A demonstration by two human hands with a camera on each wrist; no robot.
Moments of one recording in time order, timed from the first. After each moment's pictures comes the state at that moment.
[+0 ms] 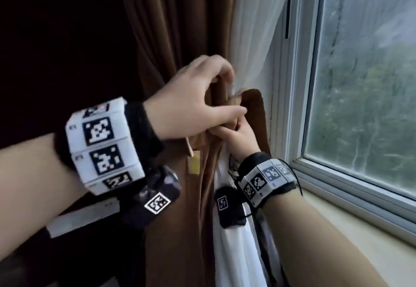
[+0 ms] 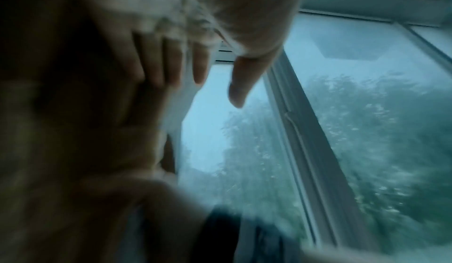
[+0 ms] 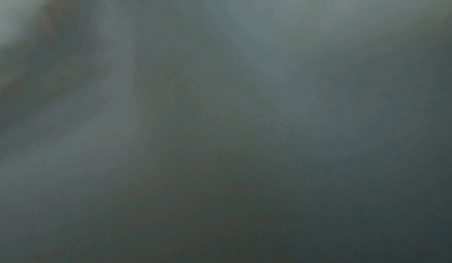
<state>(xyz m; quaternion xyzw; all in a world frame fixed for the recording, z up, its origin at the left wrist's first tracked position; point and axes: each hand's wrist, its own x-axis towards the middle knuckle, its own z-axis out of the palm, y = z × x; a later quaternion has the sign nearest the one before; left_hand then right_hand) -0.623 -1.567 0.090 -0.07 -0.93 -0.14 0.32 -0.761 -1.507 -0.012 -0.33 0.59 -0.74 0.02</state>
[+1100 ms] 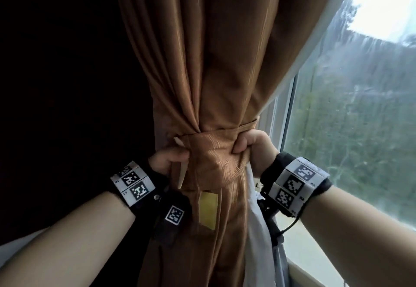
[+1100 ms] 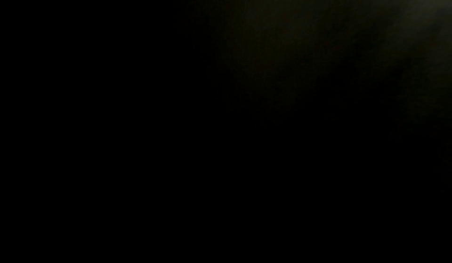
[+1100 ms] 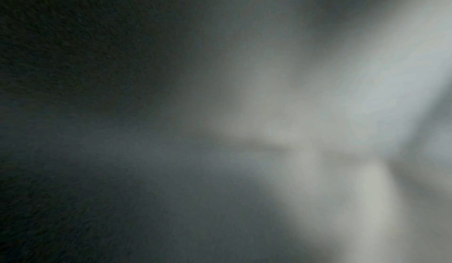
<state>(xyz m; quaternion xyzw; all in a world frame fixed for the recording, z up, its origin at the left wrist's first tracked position) -0.724 -1.656 -0.001 -0.06 -0.57 -0.82 0.08 -0.767 -1.491 0.034 -0.28 0.57 -0.74 0.23</state>
